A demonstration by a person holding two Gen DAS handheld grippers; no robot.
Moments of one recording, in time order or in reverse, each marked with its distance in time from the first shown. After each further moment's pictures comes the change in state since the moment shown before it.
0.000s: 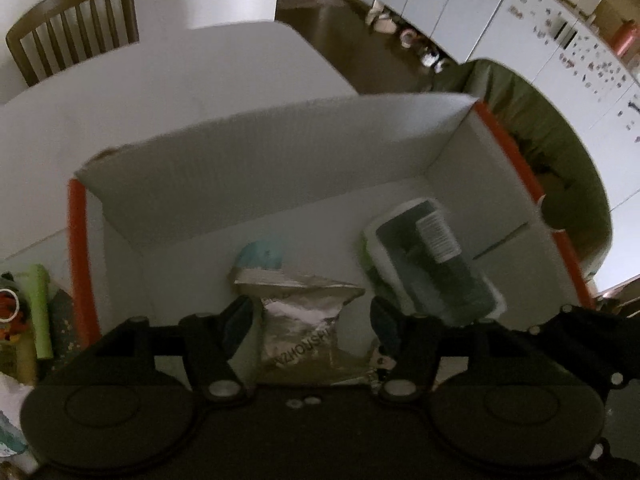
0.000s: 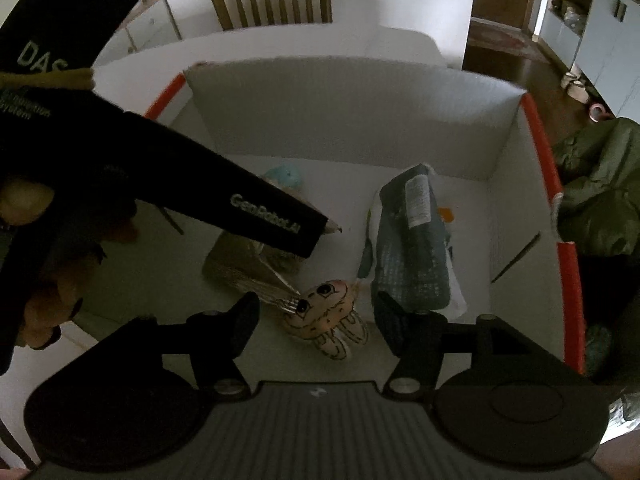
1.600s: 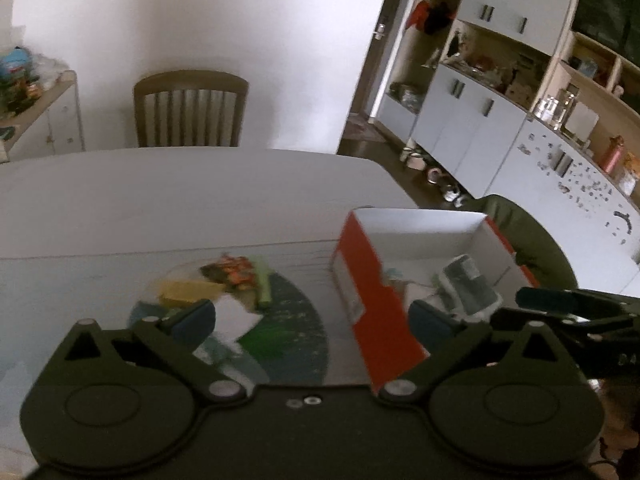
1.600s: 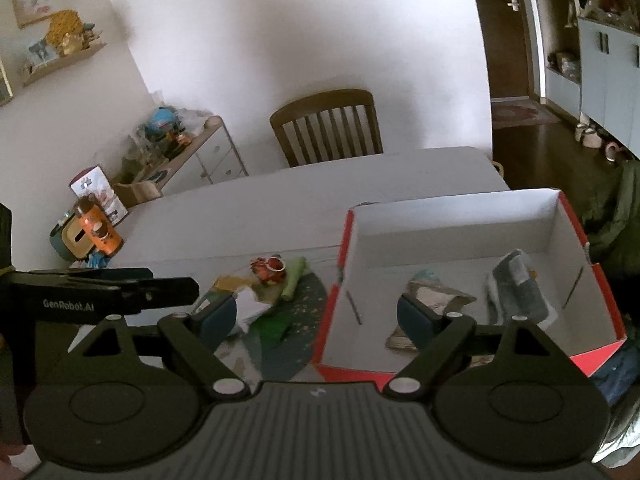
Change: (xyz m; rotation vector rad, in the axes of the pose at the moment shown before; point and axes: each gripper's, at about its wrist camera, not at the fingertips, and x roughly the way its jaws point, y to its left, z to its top) left arm -0.188 0.129 -0.127 -0.140 -0.408 0.040; right arm -0.109 0.116 -0.007 0.098 -0.357 0.141
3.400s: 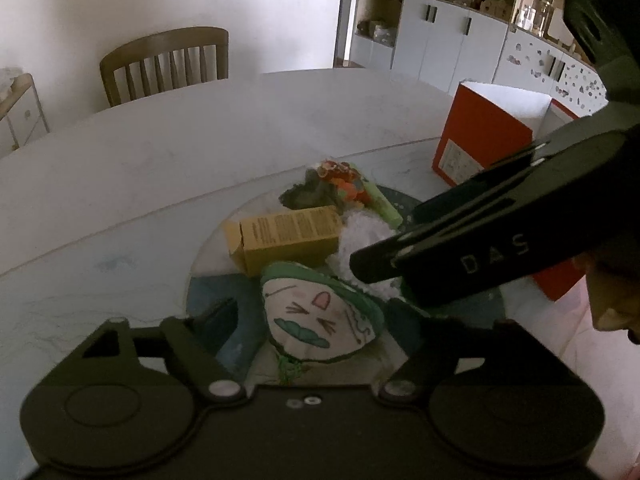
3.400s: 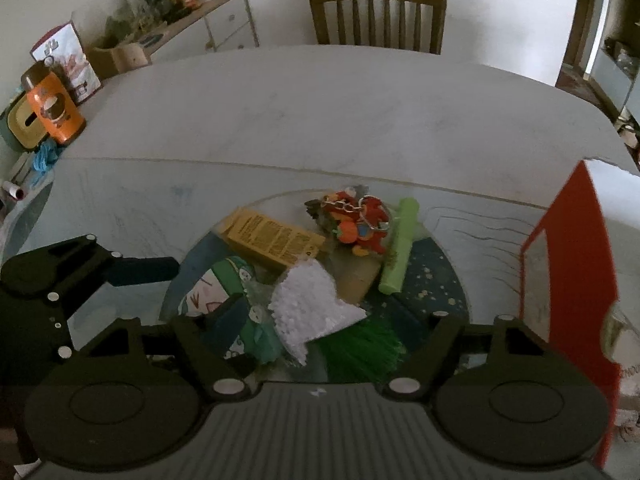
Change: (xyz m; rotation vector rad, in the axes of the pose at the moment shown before) left arm 0.123 0.120 -0.045 0.247 0.127 -0.035; right arm 0.246 0.114 -0.002 -0.175 0.337 -0.071
